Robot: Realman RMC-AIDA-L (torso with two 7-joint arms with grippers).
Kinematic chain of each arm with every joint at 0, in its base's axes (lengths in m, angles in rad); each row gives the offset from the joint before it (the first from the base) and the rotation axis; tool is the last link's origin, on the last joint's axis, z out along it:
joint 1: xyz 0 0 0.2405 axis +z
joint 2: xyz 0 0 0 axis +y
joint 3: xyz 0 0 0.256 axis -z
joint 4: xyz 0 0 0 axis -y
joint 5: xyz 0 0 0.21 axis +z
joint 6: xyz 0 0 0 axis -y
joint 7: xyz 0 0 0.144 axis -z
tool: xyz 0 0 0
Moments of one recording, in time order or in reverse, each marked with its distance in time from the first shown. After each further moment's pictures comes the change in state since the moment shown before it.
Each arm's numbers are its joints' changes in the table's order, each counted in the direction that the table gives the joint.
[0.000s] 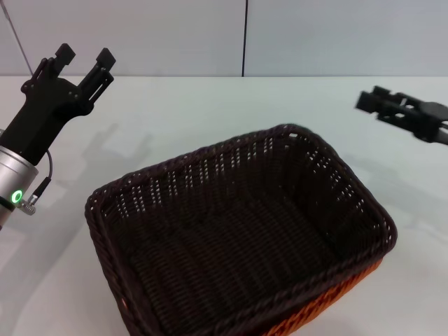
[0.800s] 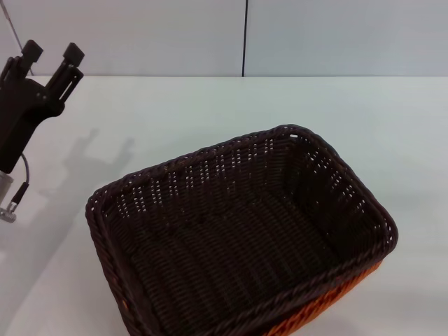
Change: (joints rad) left arm 0.054 -0.001 0.000 -0.001 -0.069 -0.100 -0.026; right arm -0.165 0.010 -0.218 -0.282 0.541 0.081 0.905
